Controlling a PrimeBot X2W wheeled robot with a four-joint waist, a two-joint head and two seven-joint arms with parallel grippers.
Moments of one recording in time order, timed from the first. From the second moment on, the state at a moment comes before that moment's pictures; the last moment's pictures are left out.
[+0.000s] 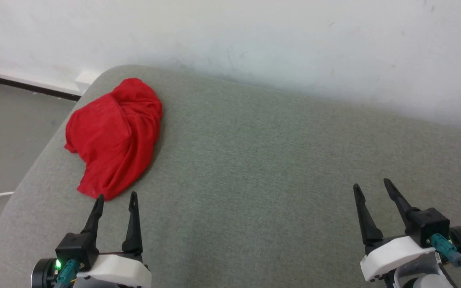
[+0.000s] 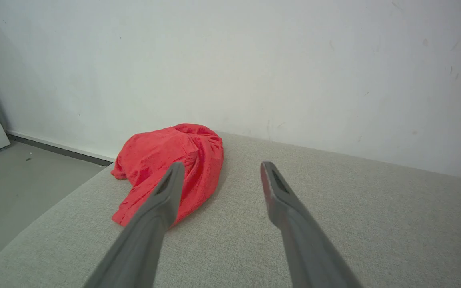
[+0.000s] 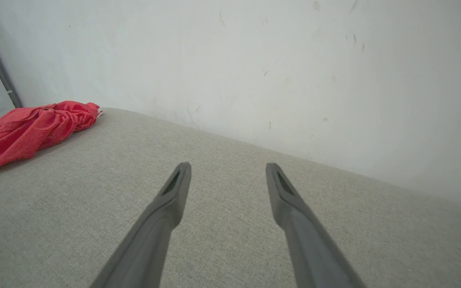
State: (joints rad) left arm 0.07 0.06 0.02 0.01 -0.11 -0.01 -0.18; right arm 0.00 -0.05 0.00 0.14 0.03 0.13 -0.18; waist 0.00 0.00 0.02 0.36
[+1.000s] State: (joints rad) left arm 0.10 0.05 0.04 0.03 -0.14 -0.01 -0.24; right arm -0.02 -0.05 0.04 0.21 0.04 0.13 -0.24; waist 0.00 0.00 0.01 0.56
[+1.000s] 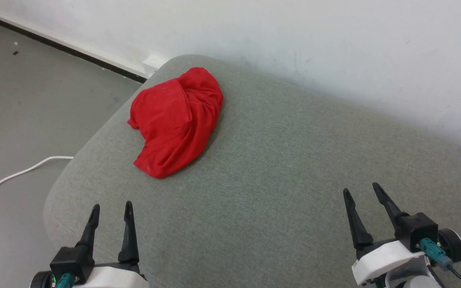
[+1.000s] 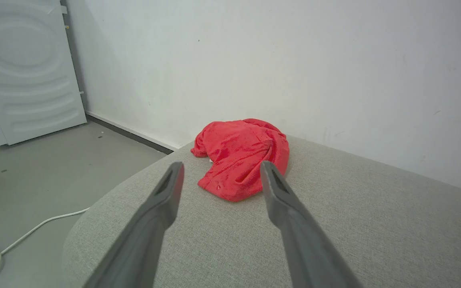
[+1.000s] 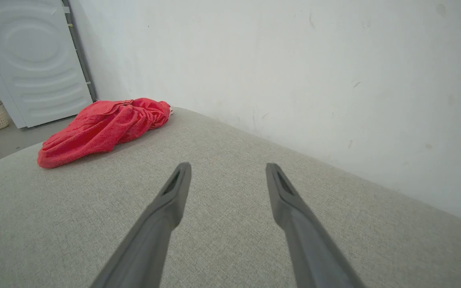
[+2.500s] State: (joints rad) left arm -0.70 0.31 -0.06 0.30 -0.32 -0.12 0.29; right arm -0.08 -0.05 -0.03 0.13 -0.08 0.13 -0.25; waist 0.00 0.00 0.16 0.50
